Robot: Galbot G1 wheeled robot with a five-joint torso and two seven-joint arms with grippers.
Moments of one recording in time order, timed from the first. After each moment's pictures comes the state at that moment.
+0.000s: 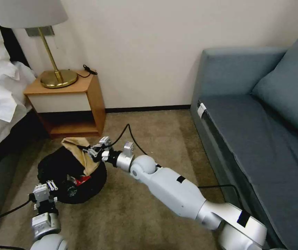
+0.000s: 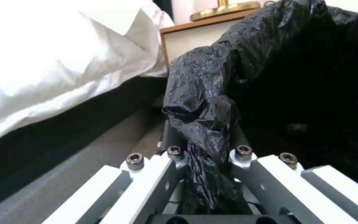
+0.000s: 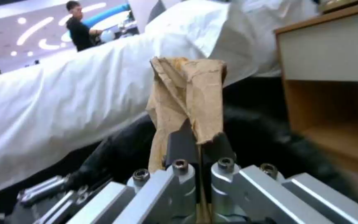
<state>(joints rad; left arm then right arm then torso) 1.63 -1.27 -0.66 -1.82 -0.14 -0.29 -0.47 -0.52 1.55 -0.48 1.13 0.74 0.09 -0.47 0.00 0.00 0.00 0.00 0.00</state>
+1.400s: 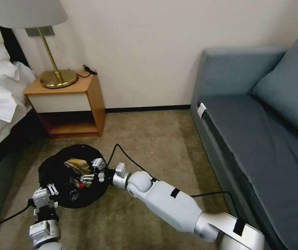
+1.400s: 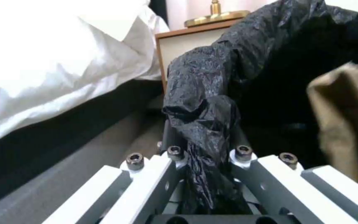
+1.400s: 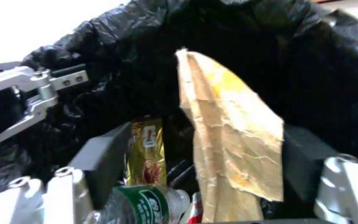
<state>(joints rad) 1.70 -1.29 -0.67 -1.88 -0.15 -0.32 -0.45 -0.58 1.53 -0.54 1.11 0.46 0.19 -0.40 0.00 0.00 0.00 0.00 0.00</state>
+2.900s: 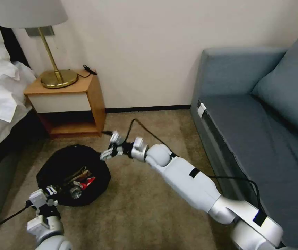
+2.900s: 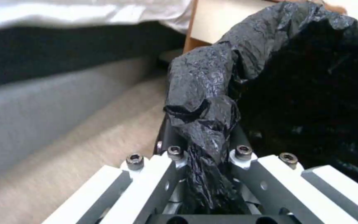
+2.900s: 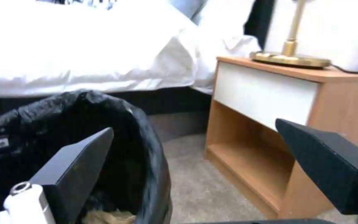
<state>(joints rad) 1.63 -1.35 -0.68 -1.92 -0.53 -0.22 -0.49 -0.51 1.43 -0.25 1.22 0.38 0.10 -0.55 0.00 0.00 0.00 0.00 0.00</state>
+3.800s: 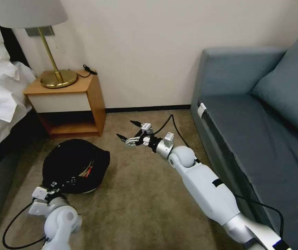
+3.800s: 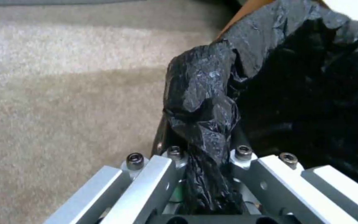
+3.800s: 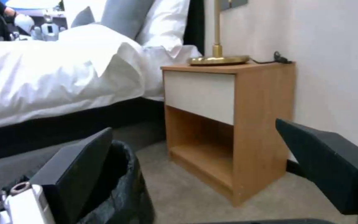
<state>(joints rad) 1.36 -1.38 -0.68 -1.71 -0.96 -0.14 -0.65 -0.67 1.37 -0.02 1.31 0.42 0.09 -0.56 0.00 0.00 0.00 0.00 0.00</state>
